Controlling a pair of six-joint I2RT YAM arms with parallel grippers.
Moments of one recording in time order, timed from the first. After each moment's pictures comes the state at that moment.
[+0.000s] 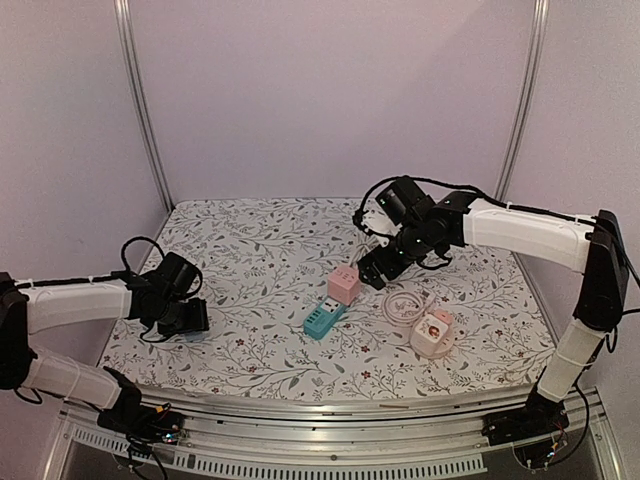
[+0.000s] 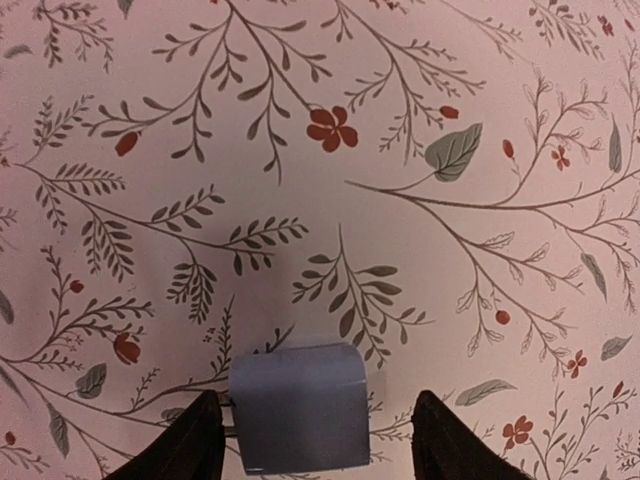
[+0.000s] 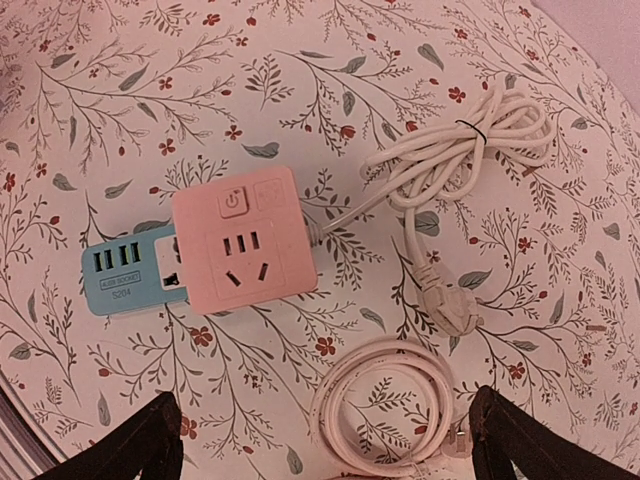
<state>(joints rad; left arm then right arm) -0.47 1.23 0.56 -0.48 -0.24 -0.66 0.79 1.74 1.43 -0.68 0.10 0.02</state>
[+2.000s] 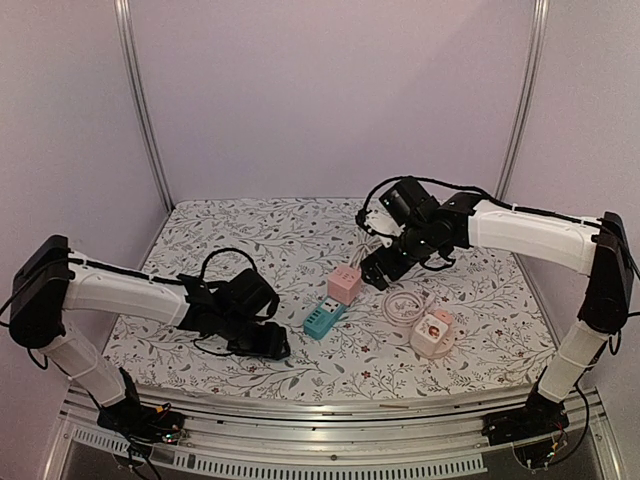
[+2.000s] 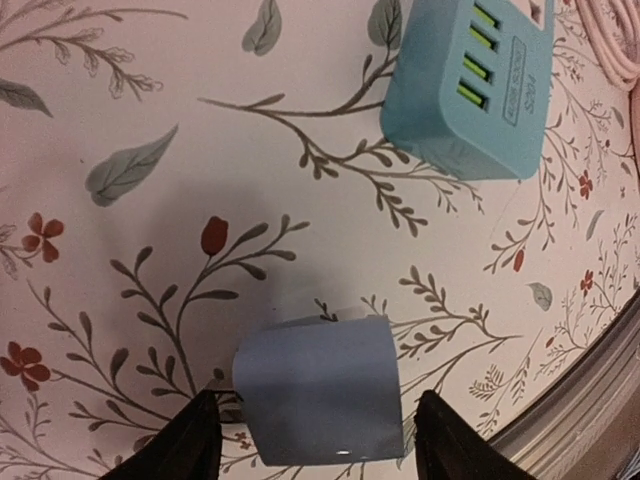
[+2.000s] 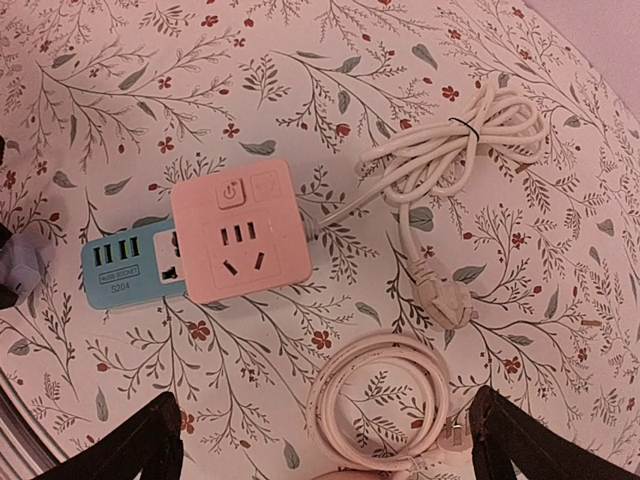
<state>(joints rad) -0.95 1.55 0.77 -0.33 0.05 -0.76 0.79 1.71 1.40 -0.67 0.10 0.02</state>
